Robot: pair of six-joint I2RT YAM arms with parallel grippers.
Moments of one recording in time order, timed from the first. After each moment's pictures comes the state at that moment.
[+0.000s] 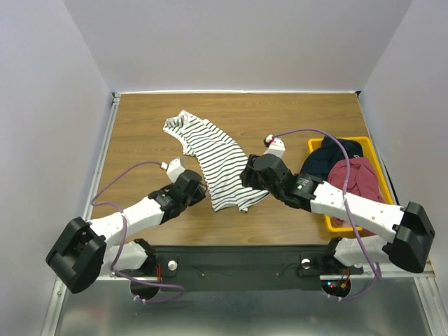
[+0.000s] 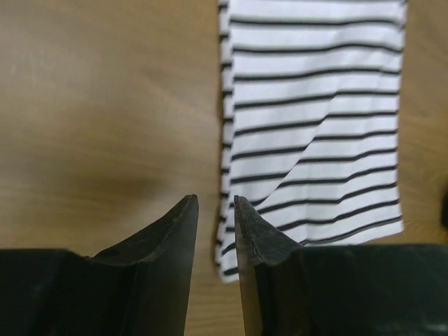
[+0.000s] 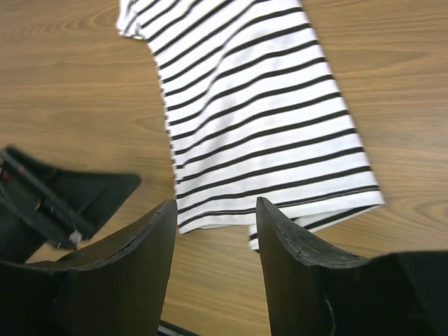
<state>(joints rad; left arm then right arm) -0.68 1.15 0.55 -0.15 -0.36 -1.02 0.98 1.28 0.97 -0.29 0.45 0.81</state>
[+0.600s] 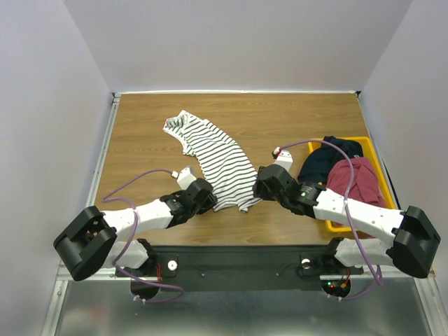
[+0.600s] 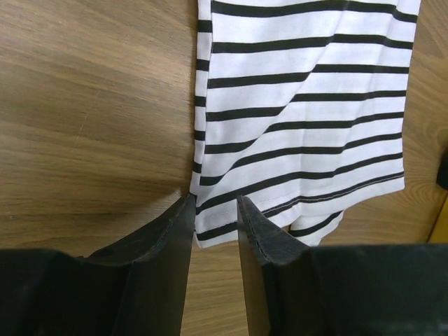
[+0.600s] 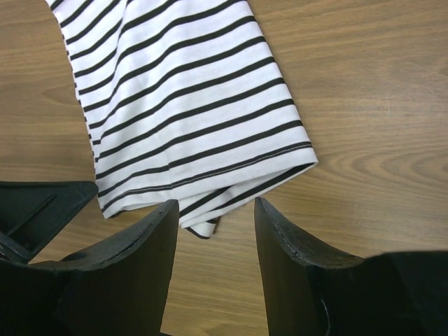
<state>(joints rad) -0.85 1.23 0.48 -0.08 -0.33 -1.23 0.91 1.21 0.78 -0.33 0.45 0.83</state>
